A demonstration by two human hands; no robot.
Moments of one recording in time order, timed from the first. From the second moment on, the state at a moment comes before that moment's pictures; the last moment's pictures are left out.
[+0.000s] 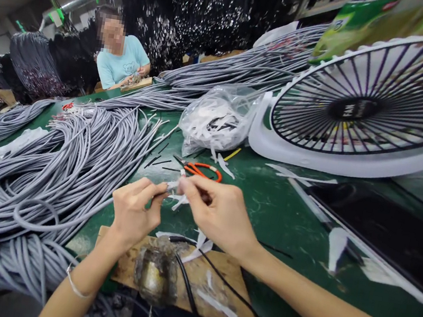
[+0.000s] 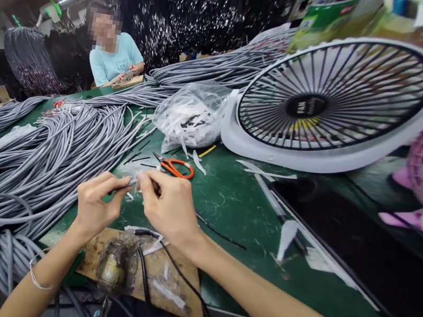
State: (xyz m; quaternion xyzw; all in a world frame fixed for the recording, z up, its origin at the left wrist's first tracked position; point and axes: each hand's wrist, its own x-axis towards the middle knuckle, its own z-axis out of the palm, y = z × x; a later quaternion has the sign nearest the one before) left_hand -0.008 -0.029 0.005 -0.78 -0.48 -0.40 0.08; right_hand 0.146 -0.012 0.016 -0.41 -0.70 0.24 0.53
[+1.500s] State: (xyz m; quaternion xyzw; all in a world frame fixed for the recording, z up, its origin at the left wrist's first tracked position) left_hand -0.008 -0.034 0.016 -0.81 -0.45 -0.38 0.04; right_hand 0.161 0.016 0.019 -0.48 -0.63 0.37 0.49
